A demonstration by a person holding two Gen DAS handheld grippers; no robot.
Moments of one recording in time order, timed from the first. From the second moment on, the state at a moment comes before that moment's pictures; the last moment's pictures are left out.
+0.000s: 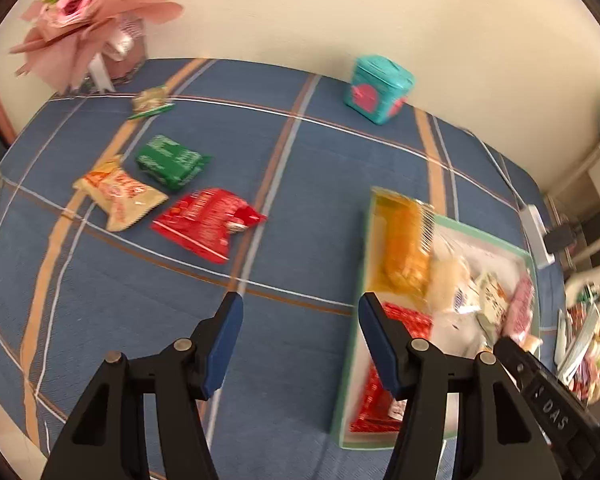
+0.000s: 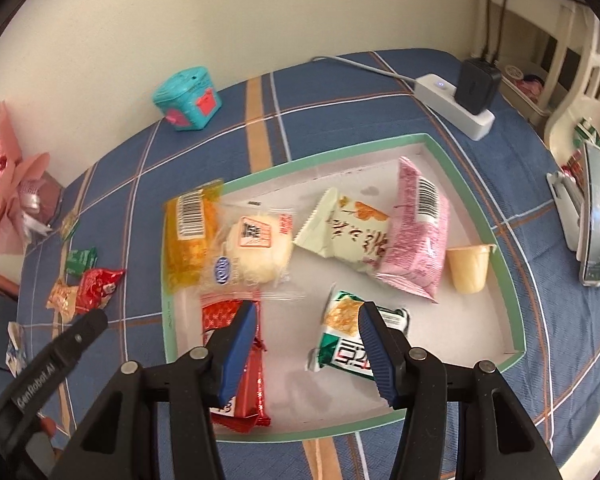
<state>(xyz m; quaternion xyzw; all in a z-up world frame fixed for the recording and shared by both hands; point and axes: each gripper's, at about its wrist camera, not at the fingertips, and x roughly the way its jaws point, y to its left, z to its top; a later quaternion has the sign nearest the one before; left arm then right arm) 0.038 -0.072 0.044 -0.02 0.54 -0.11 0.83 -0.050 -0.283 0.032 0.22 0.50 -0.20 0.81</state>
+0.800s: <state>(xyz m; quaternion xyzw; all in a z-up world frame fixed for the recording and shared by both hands) 0.057 0.006 0.044 -0.09 0.52 0.00 0.85 -0.034 -0.253 0.030 0.19 0.48 -0.17 0.84</state>
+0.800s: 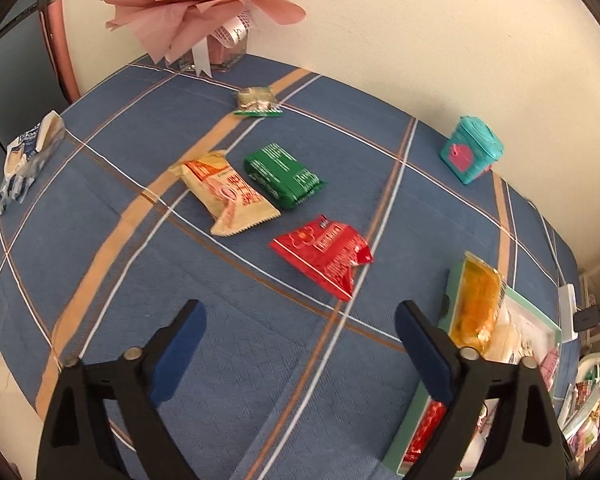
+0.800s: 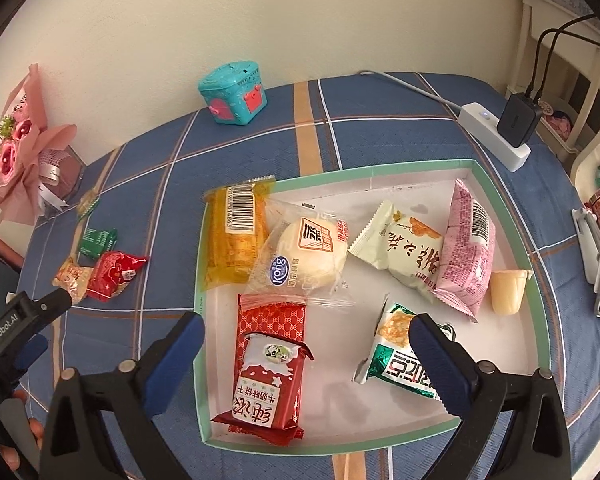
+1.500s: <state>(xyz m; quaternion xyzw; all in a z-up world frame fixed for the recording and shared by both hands) 0.121 0.062 0.049 -0.12 0.50 0.00 0.86 -0.011 -0.248 0.045 0.22 0.43 -0.14 0.86</state>
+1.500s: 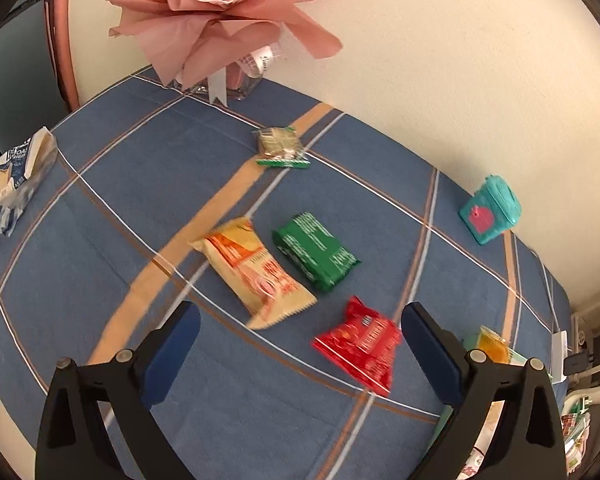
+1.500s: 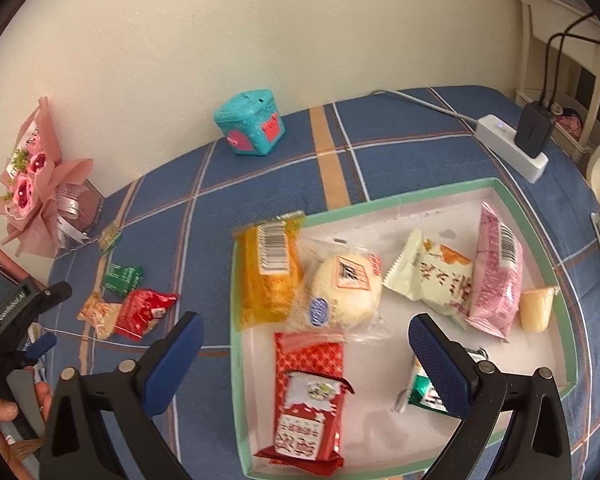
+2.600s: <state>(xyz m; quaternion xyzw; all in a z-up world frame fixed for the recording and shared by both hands) 0.184 0.118 -0.021 -0.19 0.56 0.00 0.81 0.154 -0.098 -0.035 0.17 0.56 -0.05 0.81</state>
